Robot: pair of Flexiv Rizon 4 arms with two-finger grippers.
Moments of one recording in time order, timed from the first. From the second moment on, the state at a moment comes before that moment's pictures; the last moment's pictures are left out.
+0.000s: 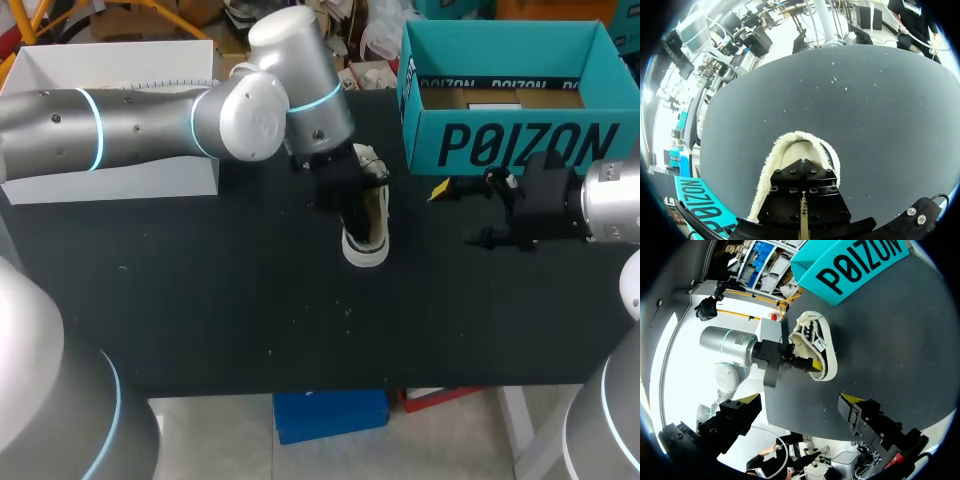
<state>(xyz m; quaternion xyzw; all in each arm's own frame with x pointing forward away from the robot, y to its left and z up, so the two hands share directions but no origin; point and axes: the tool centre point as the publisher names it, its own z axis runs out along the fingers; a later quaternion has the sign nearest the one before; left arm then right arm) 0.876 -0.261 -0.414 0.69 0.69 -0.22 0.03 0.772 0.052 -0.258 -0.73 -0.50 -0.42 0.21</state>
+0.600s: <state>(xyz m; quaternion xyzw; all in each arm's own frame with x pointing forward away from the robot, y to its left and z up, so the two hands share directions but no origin) 0.890 -0.267 -0.361 0.69 0.67 -0.24 0.08 0.772 0.052 -0.258 -0.73 -0.50 -0.42 0.21</state>
